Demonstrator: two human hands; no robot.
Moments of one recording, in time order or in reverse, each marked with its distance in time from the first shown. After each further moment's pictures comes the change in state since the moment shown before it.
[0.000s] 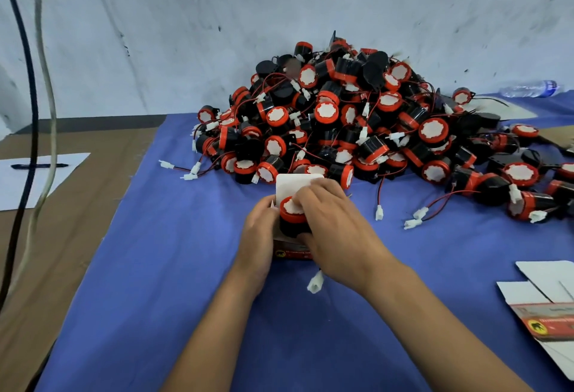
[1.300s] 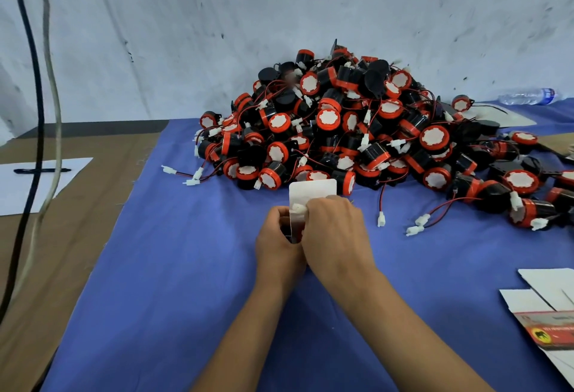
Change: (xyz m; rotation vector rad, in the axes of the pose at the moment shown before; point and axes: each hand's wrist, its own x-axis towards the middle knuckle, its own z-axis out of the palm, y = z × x) left_hand 0.000 -0.017 0.023 0.290 0.181 0.093; right_hand 0.015 -0.029 -0.001 -0.033 0.073 0.397
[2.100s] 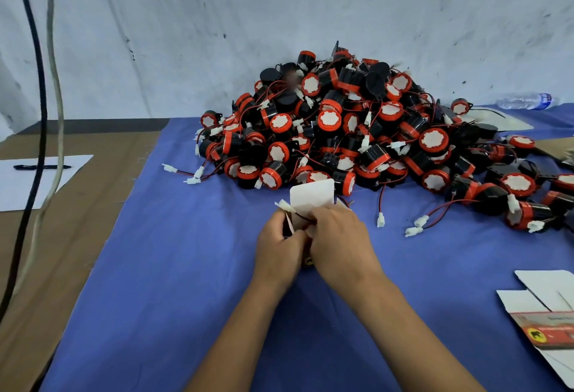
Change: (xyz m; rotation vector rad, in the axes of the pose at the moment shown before) left_hand -0.004 0.014 -0.008 -0.121 -0.121 -0.096; right_hand -0.002 0.019 0.018 0.086 -0.109 -0.018
